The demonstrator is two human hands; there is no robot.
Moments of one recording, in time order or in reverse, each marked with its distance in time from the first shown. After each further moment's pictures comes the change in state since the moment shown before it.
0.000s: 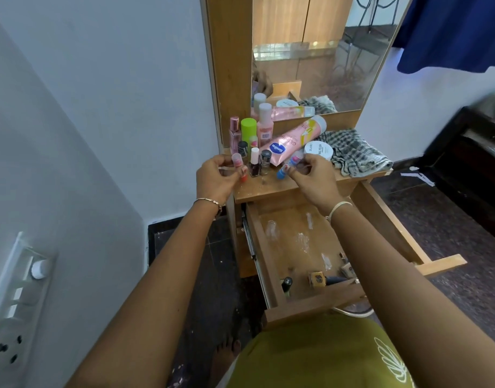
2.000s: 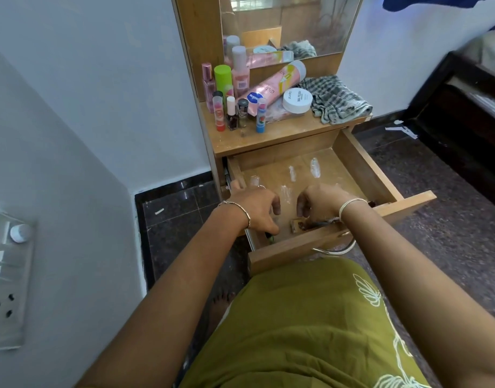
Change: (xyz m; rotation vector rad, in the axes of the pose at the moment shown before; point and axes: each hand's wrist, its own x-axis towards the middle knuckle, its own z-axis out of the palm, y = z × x) left_hand -0.116 0.011 0.048 0.906 -0.942 0.296; right_hand -0.093 0.060 -0.045 -0.807 -0.866 0.162
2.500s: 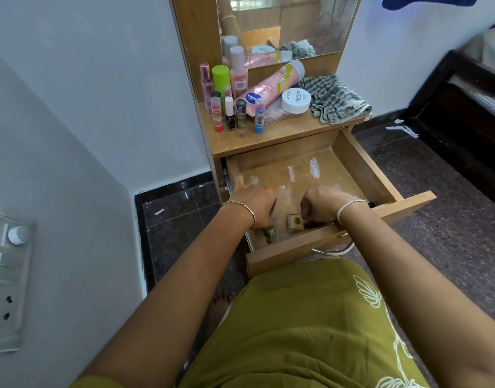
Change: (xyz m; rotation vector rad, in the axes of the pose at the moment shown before) left_hand 0.016 0.001 0.009 0.205 0.081 -0.004; right_hand 0.010 0.012 0.007 -0.117 0.008 -0.008
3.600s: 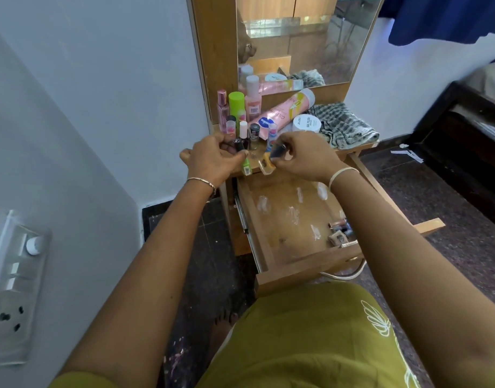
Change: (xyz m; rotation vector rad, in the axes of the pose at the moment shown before) left_hand -0.008 -0.086 -0.069 -0.696 0.730 -0.446; right_hand 0.009 -0.056 -0.115 0.254 0.659 -0.219
